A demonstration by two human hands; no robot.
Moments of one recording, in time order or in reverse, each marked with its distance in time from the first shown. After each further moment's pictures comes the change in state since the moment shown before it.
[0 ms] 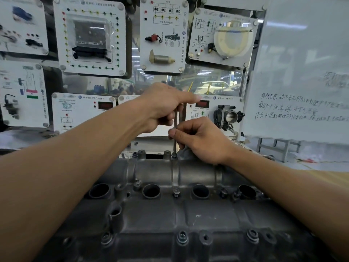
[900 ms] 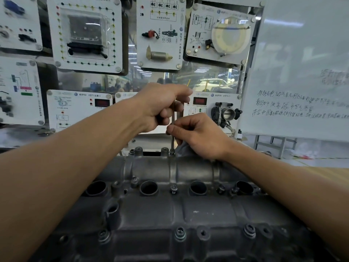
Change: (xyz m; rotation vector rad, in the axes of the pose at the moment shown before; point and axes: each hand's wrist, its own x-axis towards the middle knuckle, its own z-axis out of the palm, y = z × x) left_hand 0.000 -0.002 0.003 -0.101 0.009 -0.081; right_hand 0.003 0.001 0.000 0.025 0.000 0.016
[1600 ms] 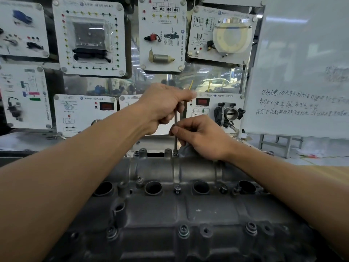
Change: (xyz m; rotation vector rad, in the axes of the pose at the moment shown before) left_hand -0.001 -0.001 -0.001 0.044 0.023 0.111; right_hand -0.003 -0.002 -0.002 -0.037 -0.021 0.009
